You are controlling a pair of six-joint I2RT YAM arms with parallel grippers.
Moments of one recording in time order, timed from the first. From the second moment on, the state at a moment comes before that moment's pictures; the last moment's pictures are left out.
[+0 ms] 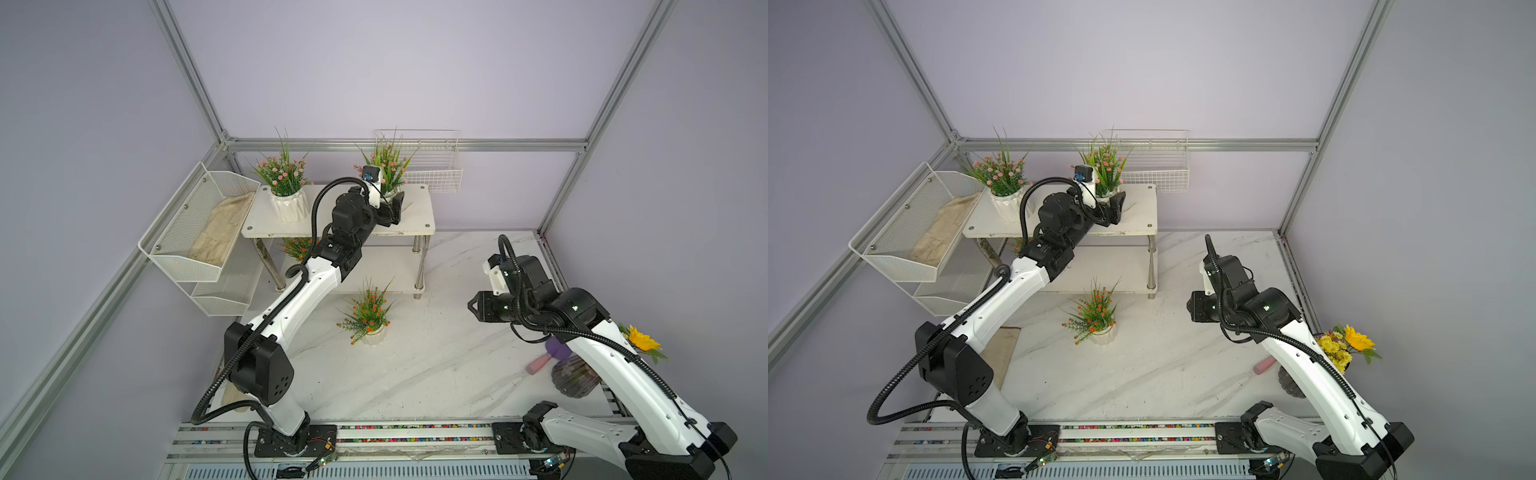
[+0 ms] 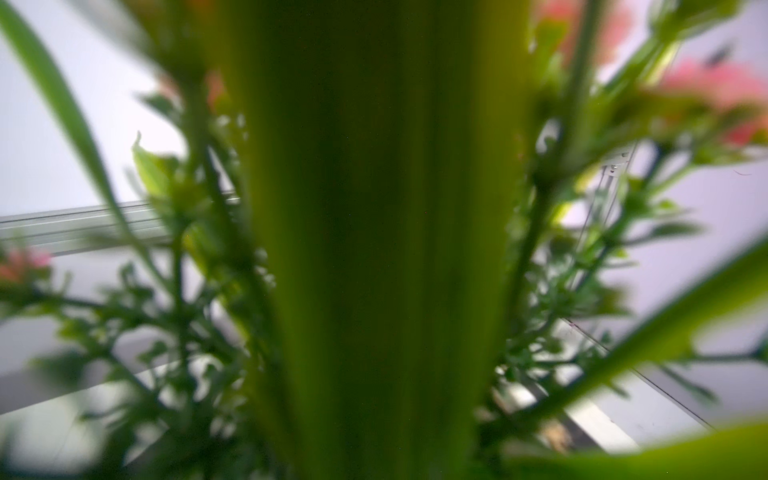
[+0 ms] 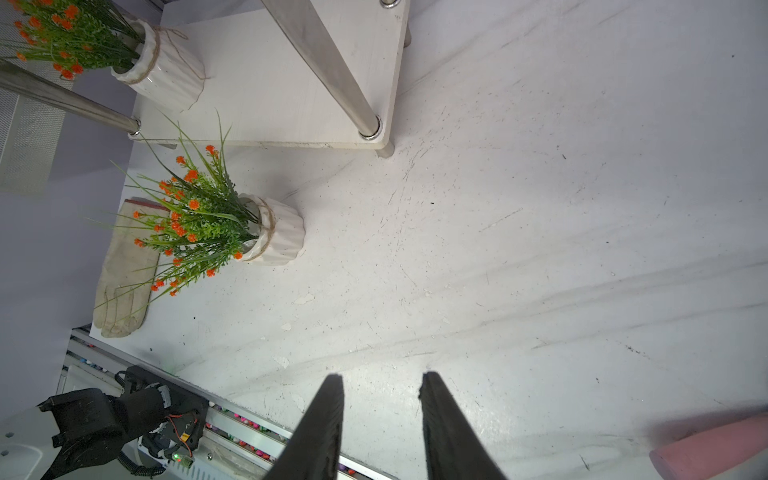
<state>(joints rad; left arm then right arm) -0.44 1.68 1.64 0.07 -0.08 -0.02 0.52 1.11 1.31 -1.07 -0.04 0.49</state>
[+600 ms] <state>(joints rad) -0.43 1.68 1.64 0.12 -0.04 -0.05 0.52 1.11 1.25 -0.97 -0.10 0.49</state>
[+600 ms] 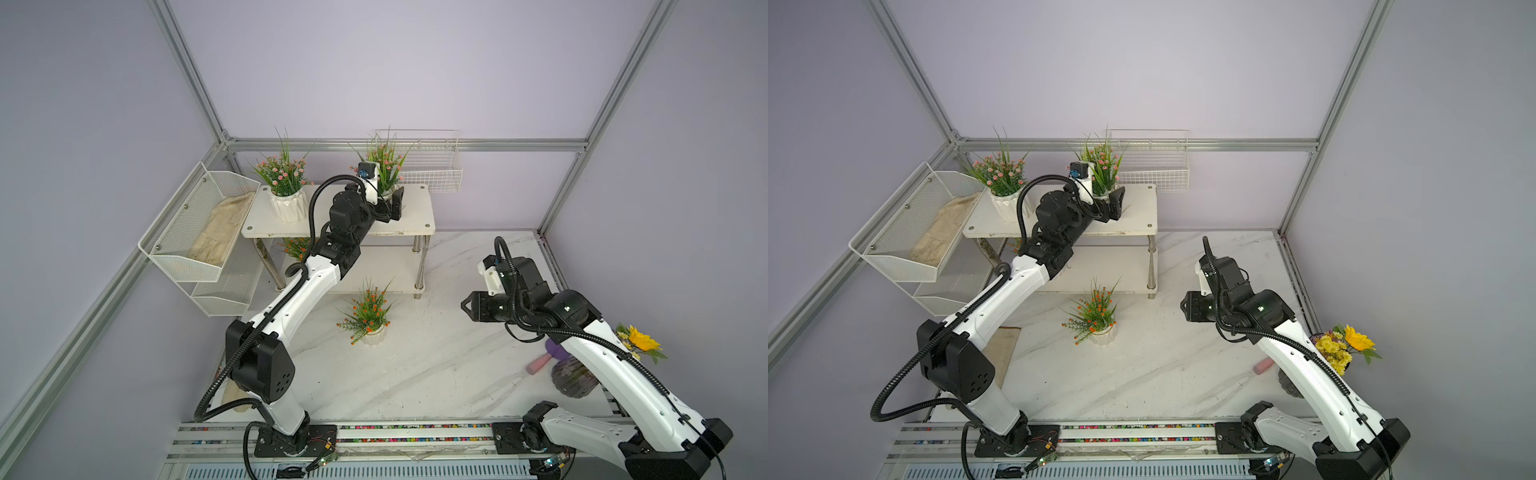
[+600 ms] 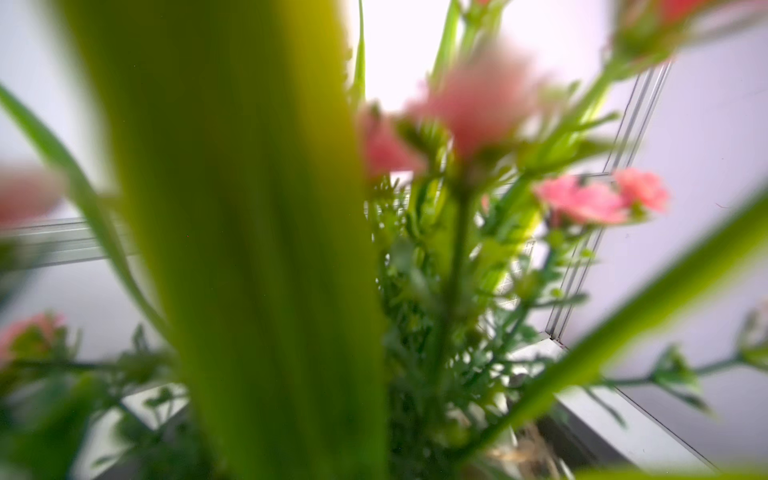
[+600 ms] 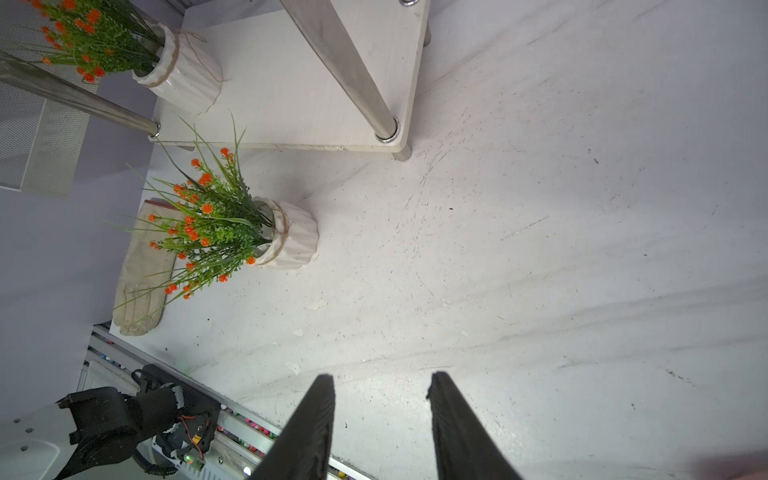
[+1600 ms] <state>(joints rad) -0.52 0.62 0.48 0.08 -0.11 -0.32 0.74 1.69 1.17 -0.42 -0.23 0.55</state>
